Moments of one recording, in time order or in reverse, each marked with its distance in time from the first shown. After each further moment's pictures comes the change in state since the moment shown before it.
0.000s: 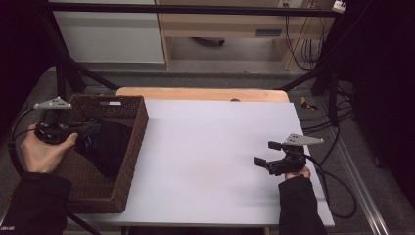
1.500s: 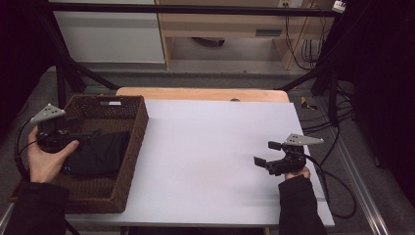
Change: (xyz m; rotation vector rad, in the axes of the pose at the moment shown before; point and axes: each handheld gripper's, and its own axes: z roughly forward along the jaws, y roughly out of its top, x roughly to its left) left arm 0.005 -0.026 0.011 -0.210 0.140 -0.047; right arm 0.000 0.000 0.000 -0.001 0.000 0.001
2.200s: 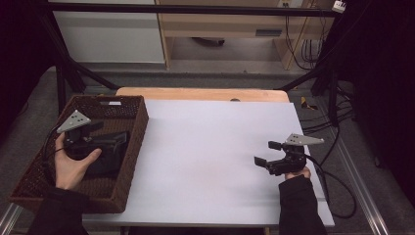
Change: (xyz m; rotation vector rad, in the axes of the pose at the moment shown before) left arm -0.049 -0.008 0.023 -0.057 -0.121 0.047; right arm 0.000 0.000 -0.001 -0.004 0.001 -0.002
